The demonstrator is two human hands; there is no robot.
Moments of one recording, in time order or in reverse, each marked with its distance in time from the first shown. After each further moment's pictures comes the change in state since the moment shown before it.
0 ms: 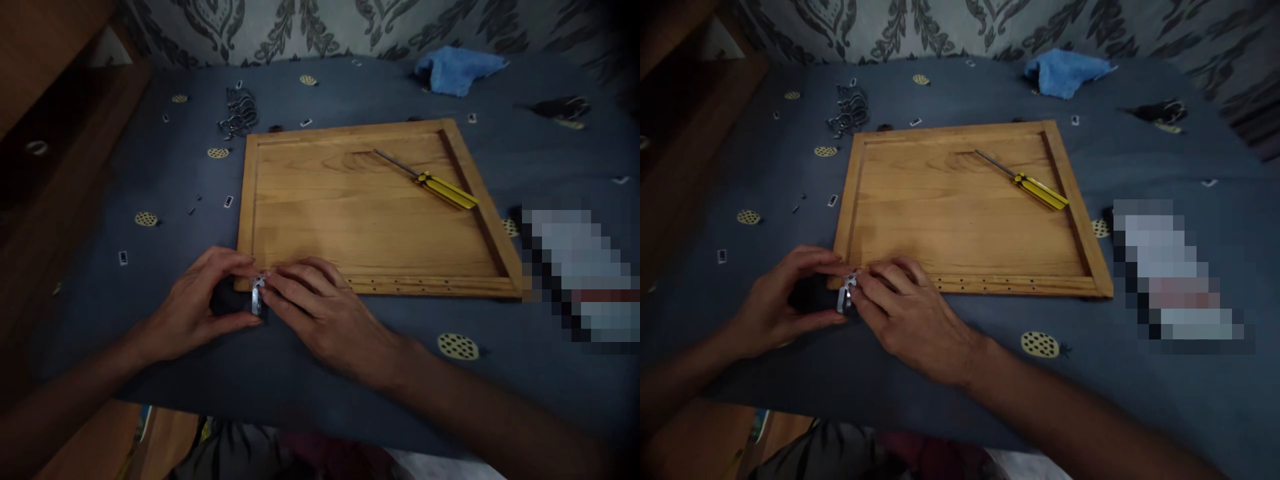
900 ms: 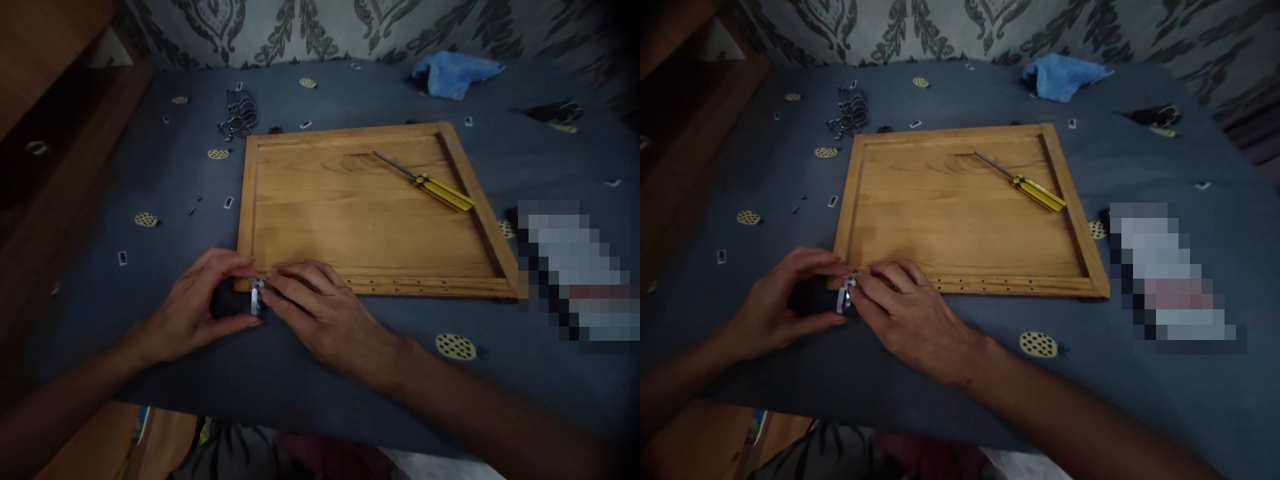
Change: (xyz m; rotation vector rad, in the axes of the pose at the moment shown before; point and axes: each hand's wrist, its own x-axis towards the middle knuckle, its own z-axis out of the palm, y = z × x) left_hand -0.001 -0.001 0.000 0.016 0.003 0.032; right_hand 0.000 0.000 0.000 0.069 -0.008 0.012
